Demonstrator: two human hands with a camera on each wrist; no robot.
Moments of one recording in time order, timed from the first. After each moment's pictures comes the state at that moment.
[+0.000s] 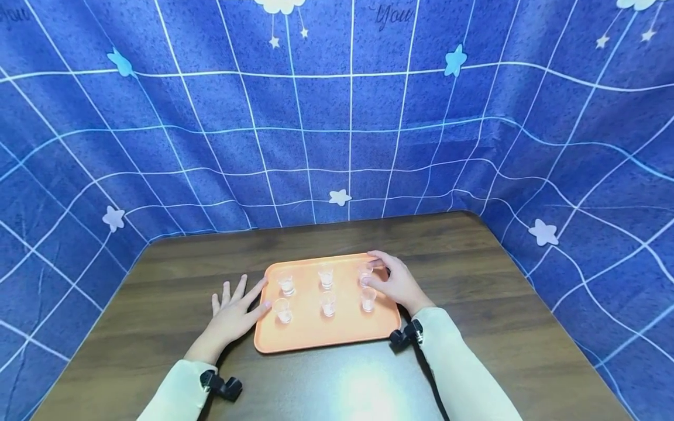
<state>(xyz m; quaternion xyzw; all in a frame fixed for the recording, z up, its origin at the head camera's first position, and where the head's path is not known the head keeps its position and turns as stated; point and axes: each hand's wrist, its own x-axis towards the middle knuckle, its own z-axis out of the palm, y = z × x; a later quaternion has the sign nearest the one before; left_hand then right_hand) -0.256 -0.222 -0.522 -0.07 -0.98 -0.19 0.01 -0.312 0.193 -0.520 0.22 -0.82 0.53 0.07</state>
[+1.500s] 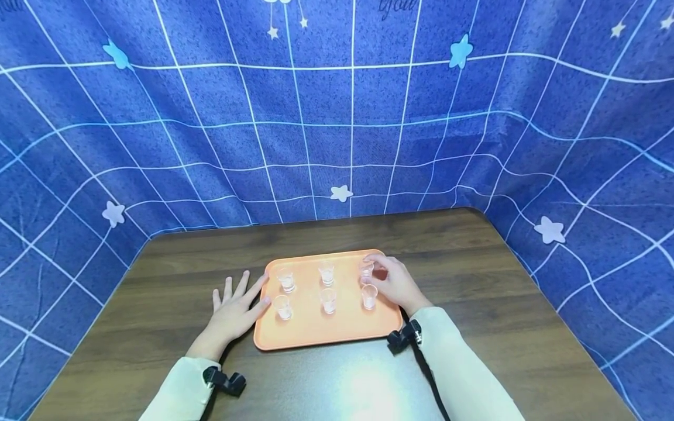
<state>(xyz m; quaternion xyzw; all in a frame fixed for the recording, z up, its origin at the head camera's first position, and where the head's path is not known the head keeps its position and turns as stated) -0.257 -0.219 -0.525 -0.07 -0.99 -0.16 0.00 -0.312 0.186 -0.524 0.23 -0.85 0.46 0.12</state>
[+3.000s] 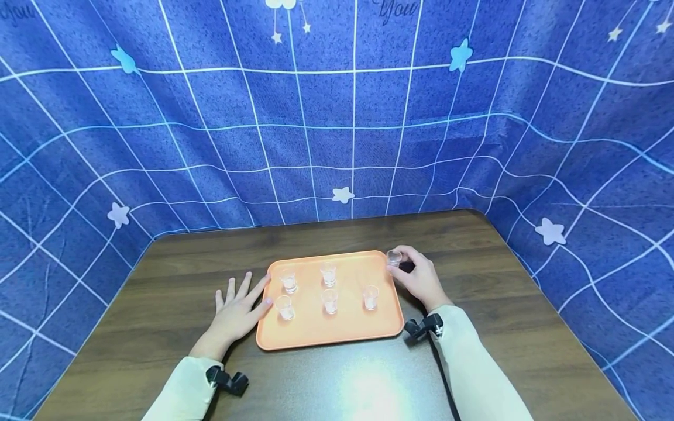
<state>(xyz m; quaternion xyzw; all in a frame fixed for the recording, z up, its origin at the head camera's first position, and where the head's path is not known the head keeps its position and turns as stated) -0.255 -0.220 -0.524 -0.07 -0.99 -0.16 0.01 -0.316 0.230 -0.525 0.16 -0.84 0.47 0.21</state>
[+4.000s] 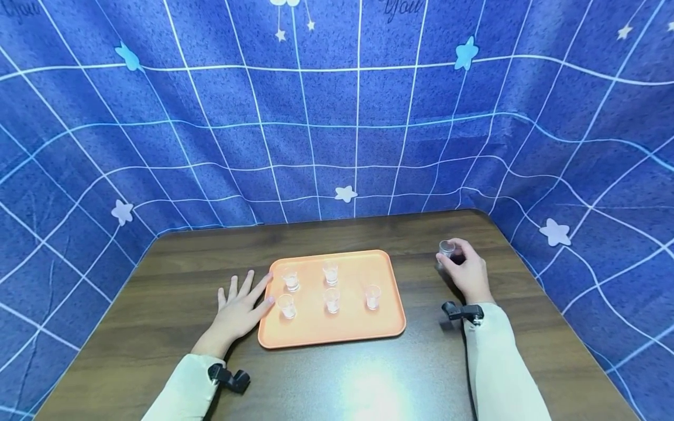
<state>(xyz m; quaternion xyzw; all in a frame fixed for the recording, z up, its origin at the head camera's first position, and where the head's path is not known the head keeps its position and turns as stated) -0.255 -0.220 -0.526 -0.07 -0.99 -0.15 0.01 -0.323 0.320 -0.530 0.00 -0.87 0.41 0.28</state>
